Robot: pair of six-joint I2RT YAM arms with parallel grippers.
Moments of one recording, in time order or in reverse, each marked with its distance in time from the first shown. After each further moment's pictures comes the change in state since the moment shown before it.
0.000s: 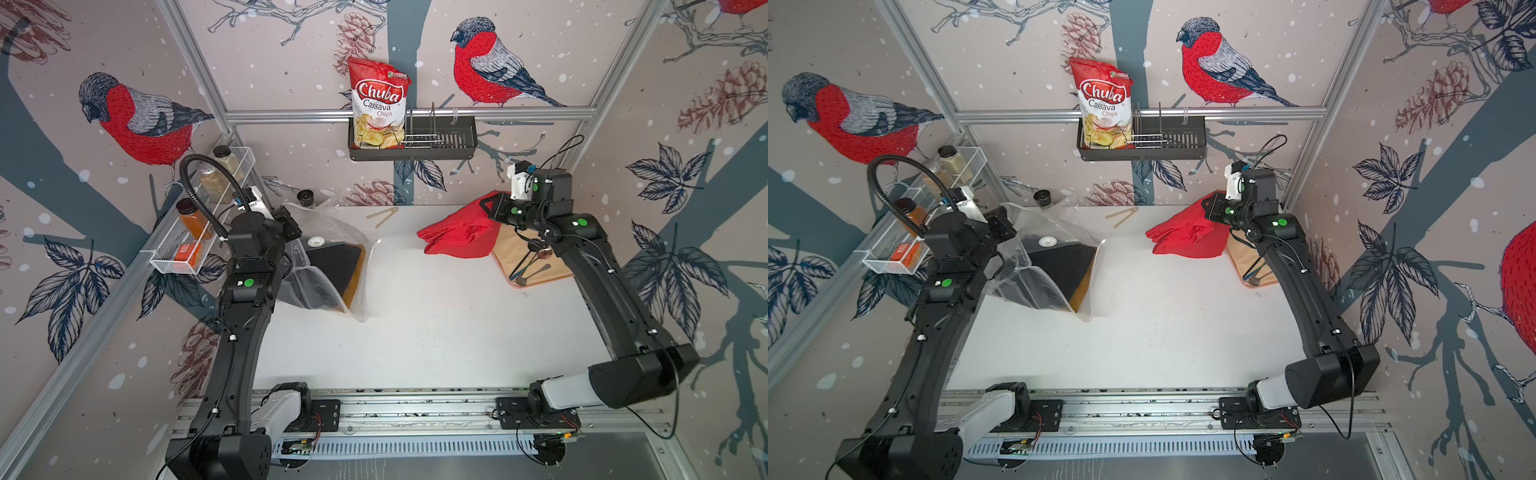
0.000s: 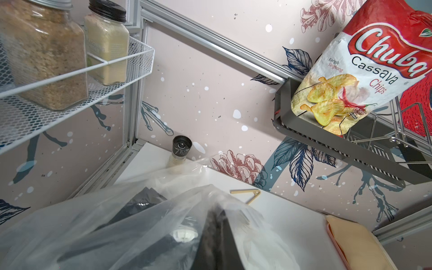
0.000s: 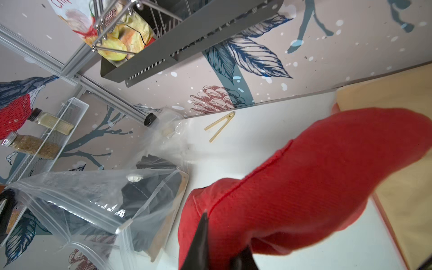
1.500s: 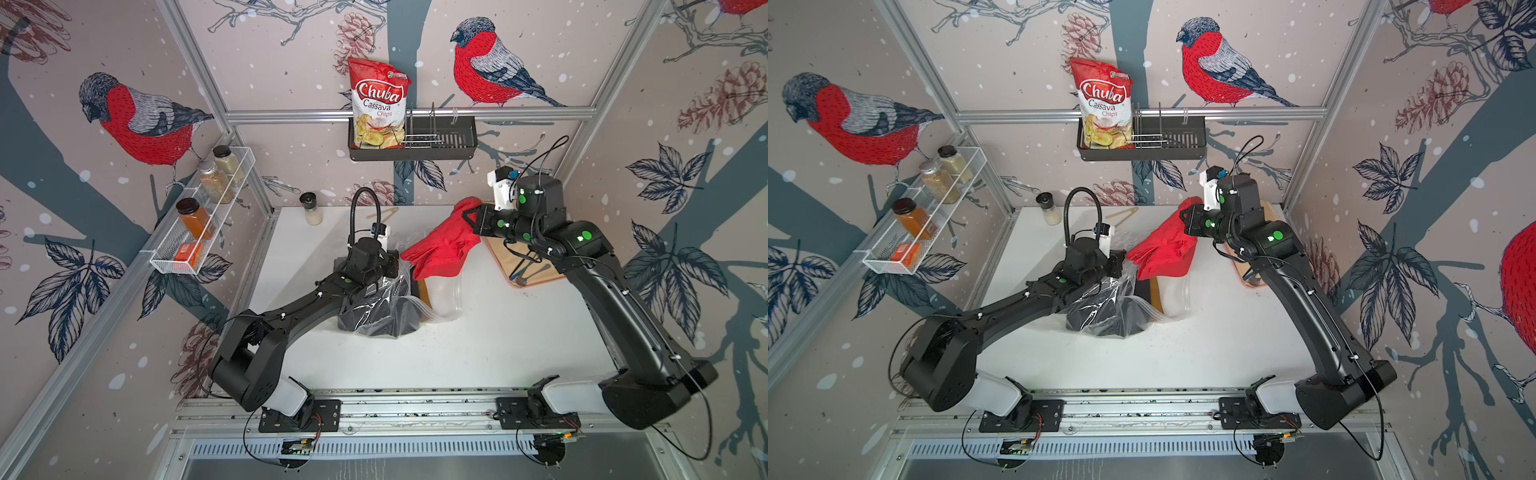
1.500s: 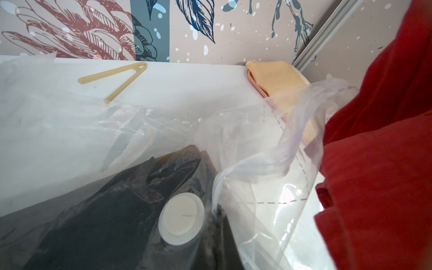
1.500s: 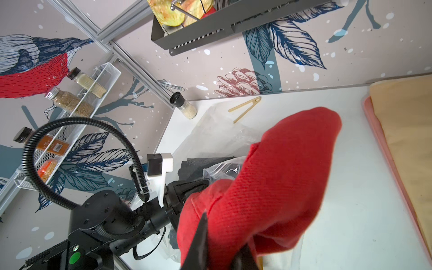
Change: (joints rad) left arm -0.607 0.444 -0.241 0.377 0.031 0.024; right arm 0.225 -0.125 0.095 -0.198 0.147 0.009
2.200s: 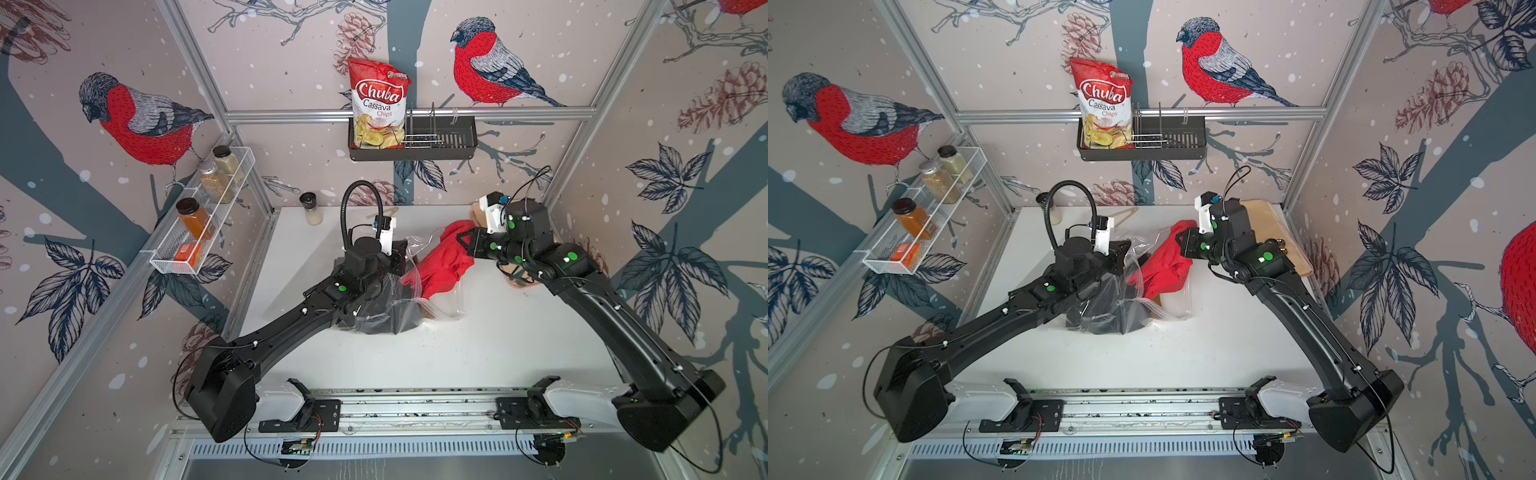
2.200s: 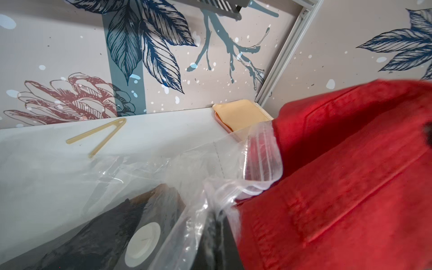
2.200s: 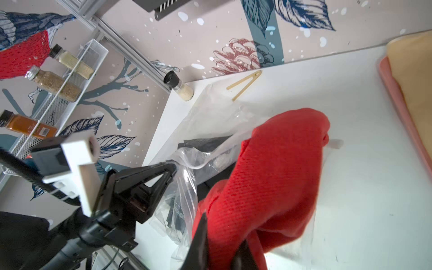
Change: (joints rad) left arm -0.115 -0.156 0.042 -0.003 -0.072 0.042; right arm 0.038 -0.088 -0.235 0.089 0.011 0.050
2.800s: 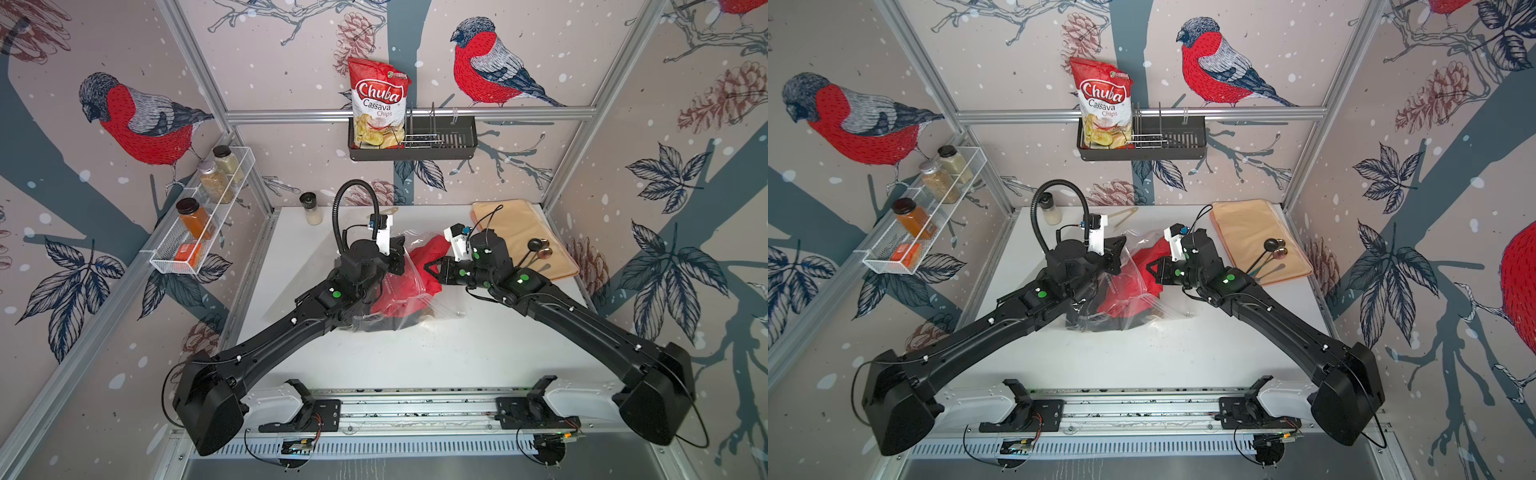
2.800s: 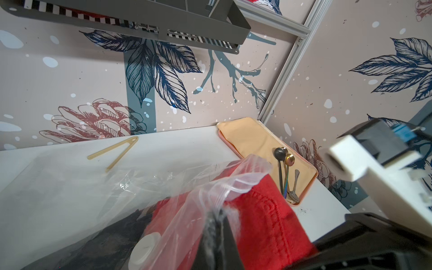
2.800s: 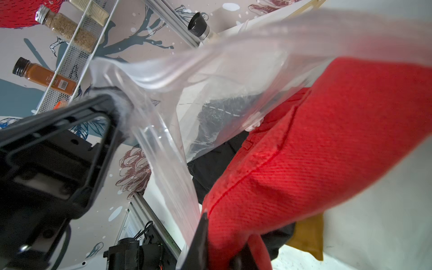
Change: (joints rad) left arm -0.060 -0.093 0.024 -0.034 -0.121 0.009; right arm 0.152 -0.020 -0.387 0.367 -0.112 0.128
